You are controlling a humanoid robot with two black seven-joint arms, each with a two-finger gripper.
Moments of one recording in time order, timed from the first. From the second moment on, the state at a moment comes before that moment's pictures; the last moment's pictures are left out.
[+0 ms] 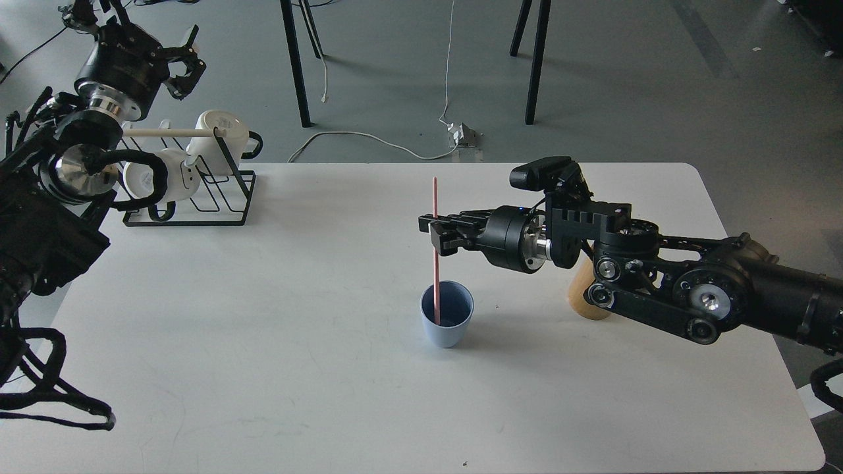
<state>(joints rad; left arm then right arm) -0.99 0.35 -0.69 -0.39 -0.13 -0.49 -0.28 1.00 -0.35 0.13 1.26 -1.45 0.08 0.05</state>
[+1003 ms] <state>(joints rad) -0.99 0.35 -0.70 -0.39 -0.13 -0.49 -0.28 0.98 -0.52 0.67 1.22 -1.00 0.13 0.13</state>
